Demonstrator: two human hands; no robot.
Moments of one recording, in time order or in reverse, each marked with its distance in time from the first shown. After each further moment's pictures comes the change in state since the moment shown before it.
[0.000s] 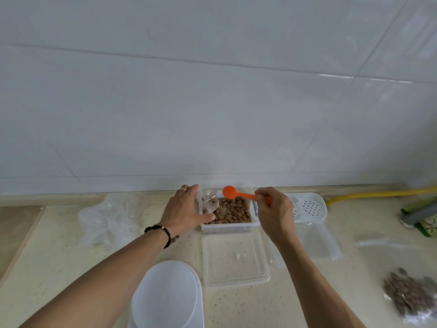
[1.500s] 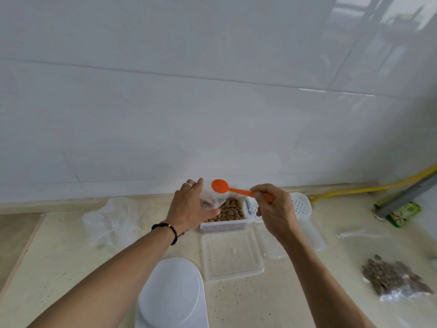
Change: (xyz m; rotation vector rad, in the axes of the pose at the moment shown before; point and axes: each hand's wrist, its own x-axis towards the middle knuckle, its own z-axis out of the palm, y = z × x) left_hand -0.021 0.033 -0.028 0.055 0.065 0.137; right_hand -0.035 -0.039 -0.038 0.171 -0.035 -0.061
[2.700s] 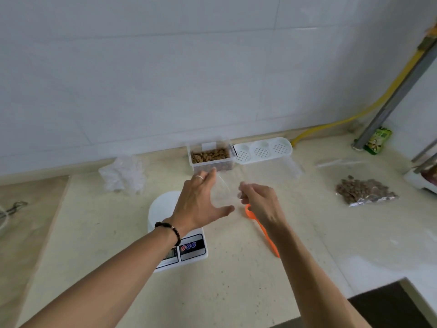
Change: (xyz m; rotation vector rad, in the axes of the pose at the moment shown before) left_hand -0.192 0.094 0.016 0.109 -0.003 0.216; right_hand -0.182 0.030 -0.042 0.205 -0.115 0.356
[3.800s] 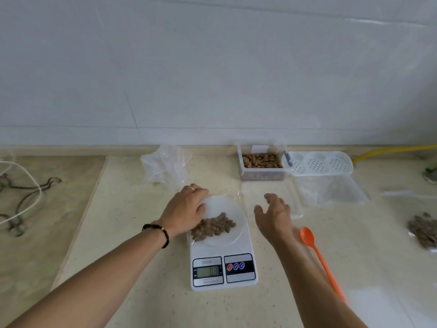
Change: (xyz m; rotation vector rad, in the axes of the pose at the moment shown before) left_hand -0.017 -0.195 0.004 -0.049 -0.127 -0.153; right_hand 0.067 0.033 0.136 -0.658 0.048 -0.010
